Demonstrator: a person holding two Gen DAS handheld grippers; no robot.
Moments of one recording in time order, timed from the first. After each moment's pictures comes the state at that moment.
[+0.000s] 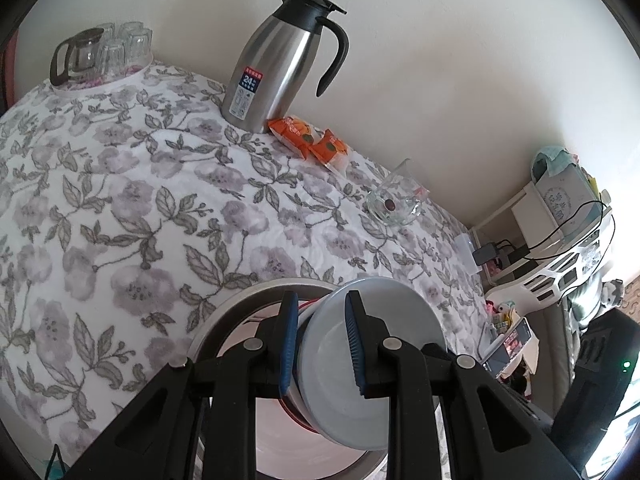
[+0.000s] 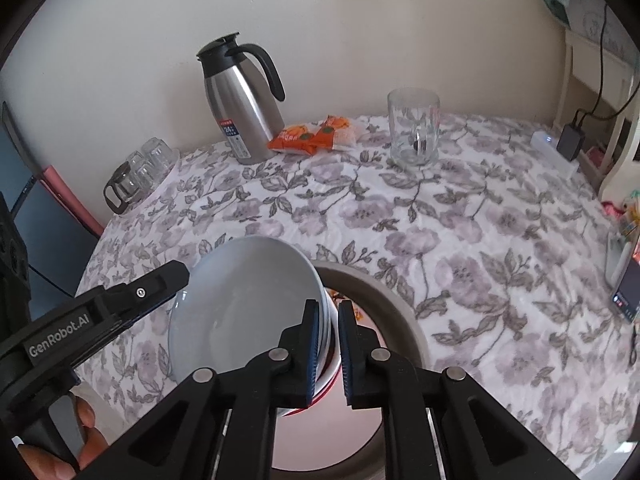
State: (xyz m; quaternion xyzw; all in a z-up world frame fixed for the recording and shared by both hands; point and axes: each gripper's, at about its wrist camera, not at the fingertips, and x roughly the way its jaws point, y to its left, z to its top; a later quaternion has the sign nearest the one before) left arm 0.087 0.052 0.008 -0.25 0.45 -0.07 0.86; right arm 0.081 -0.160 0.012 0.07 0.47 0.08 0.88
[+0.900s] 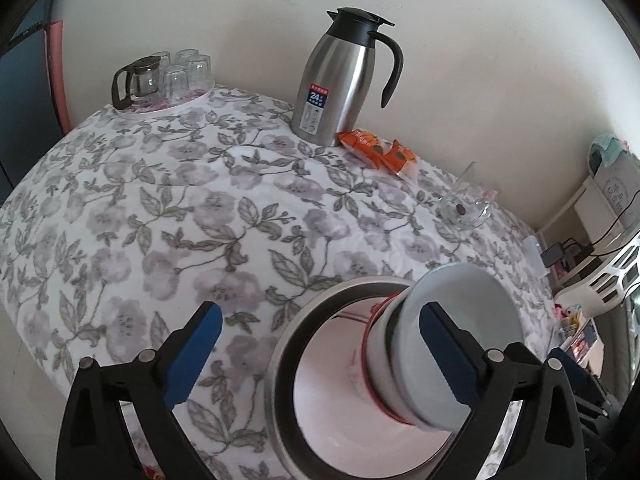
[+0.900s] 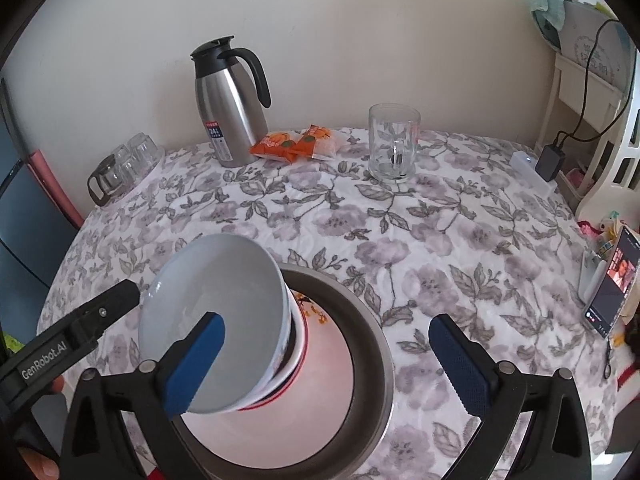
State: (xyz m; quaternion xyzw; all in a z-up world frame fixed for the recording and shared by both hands) left arm 0.061 0.061 0.002 -0.17 0.45 0.06 0.88; right arm 0.073 -0.167 0.014 0.02 0.45 0.06 0.89
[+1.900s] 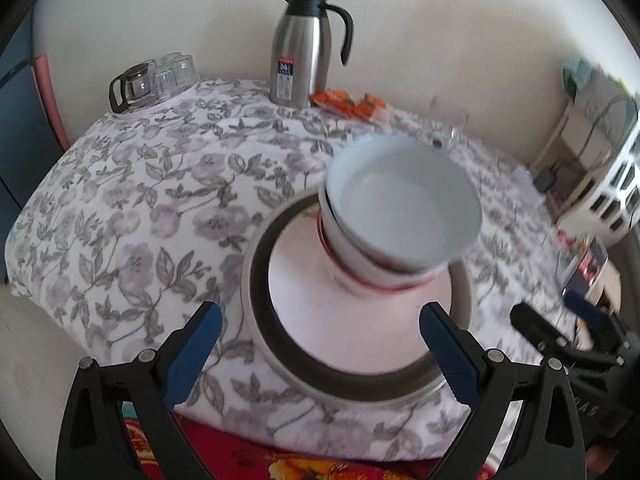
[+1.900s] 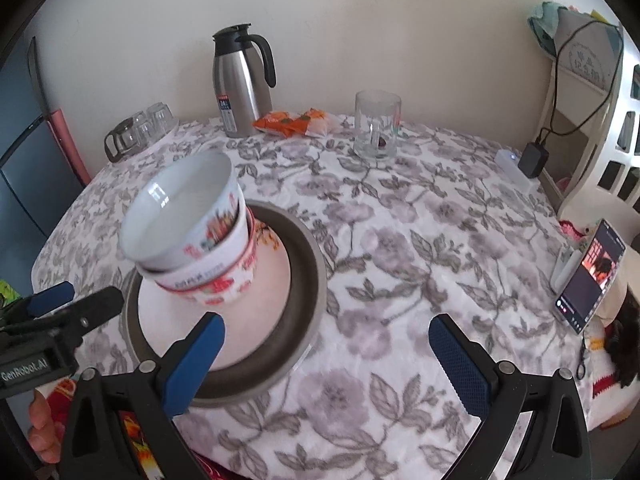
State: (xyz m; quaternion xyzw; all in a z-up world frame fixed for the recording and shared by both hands) left arm -0.014 -0.012 -0.002 -0.09 0.48 0.04 0.87; right arm 0.003 -0.227 -0.004 -0.03 0.45 0.09 0.89
